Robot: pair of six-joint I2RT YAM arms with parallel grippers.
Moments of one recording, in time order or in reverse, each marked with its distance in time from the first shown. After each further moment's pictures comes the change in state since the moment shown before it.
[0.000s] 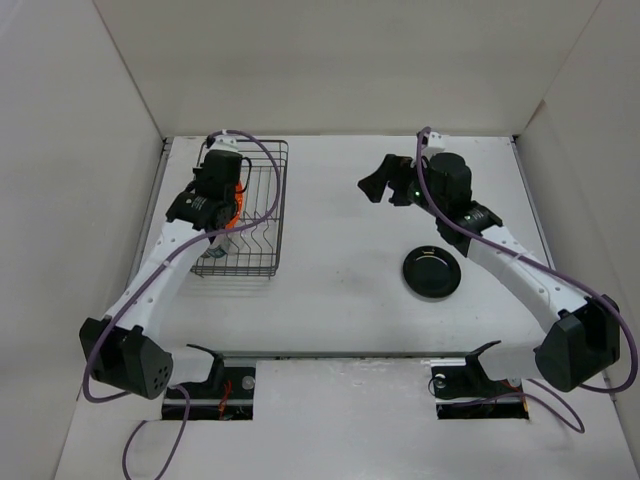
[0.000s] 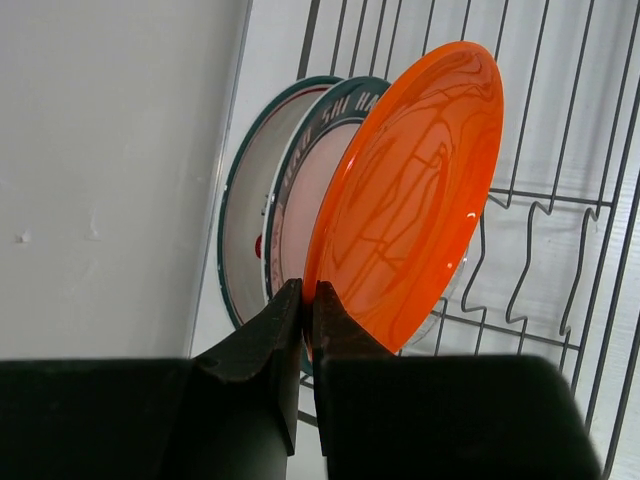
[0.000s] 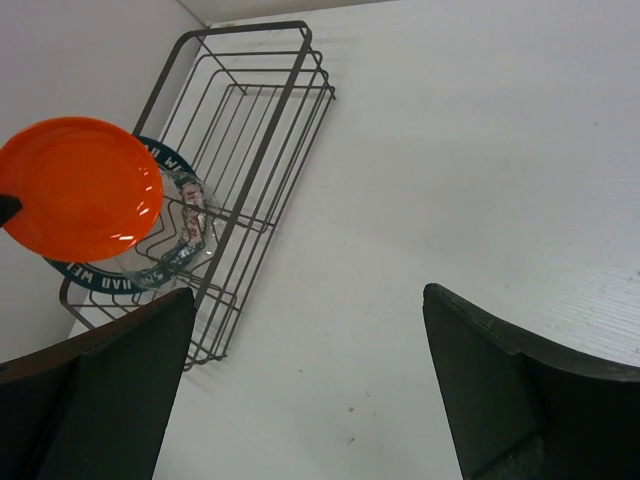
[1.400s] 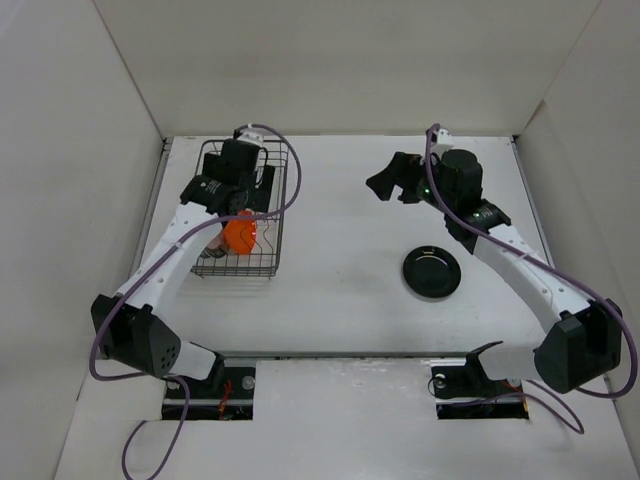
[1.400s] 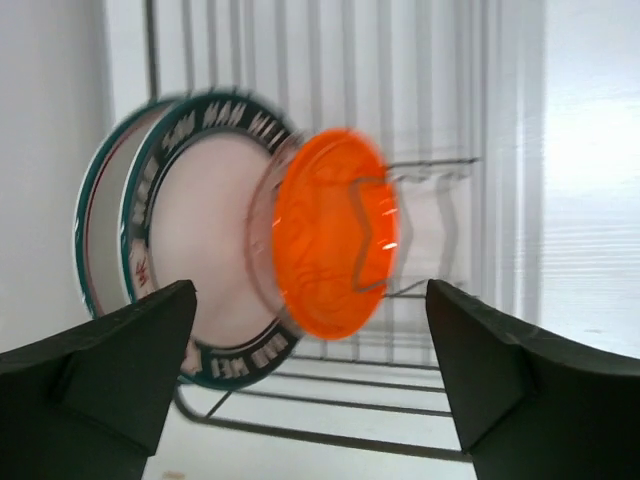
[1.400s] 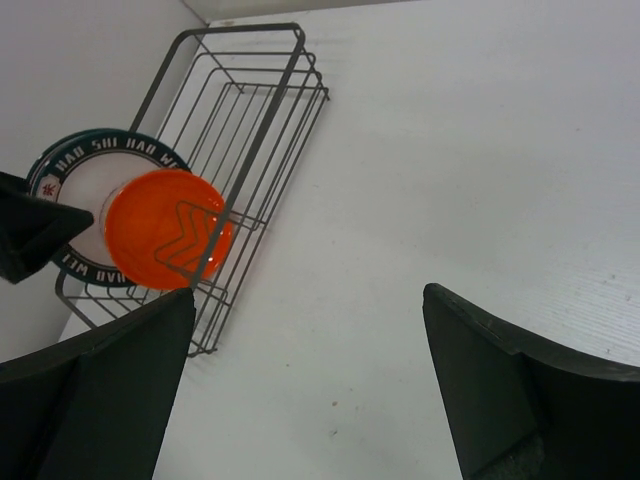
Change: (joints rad) left arm -0.050 0.129 0.093 -0.092 0.161 -0.035; right arm -0.071 -0.005 0.000 -0.010 -0.089 -0.030
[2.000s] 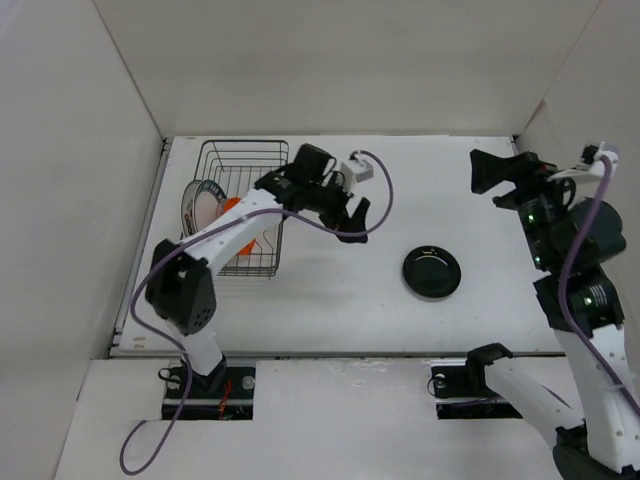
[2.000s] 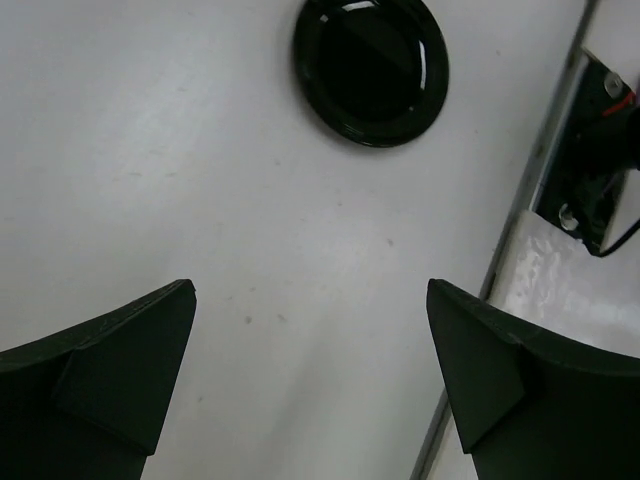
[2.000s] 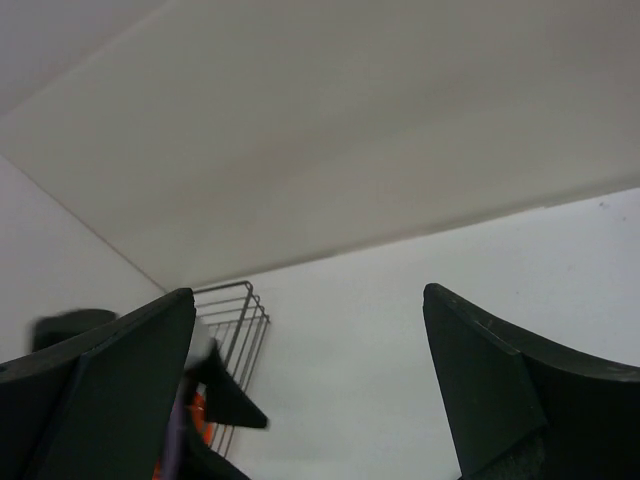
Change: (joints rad) left arm -0.225 0.259 0.156 0.179 1.050 0.153; right arm -0.114 -0.530 0.105 -0.230 0.393 -0.021
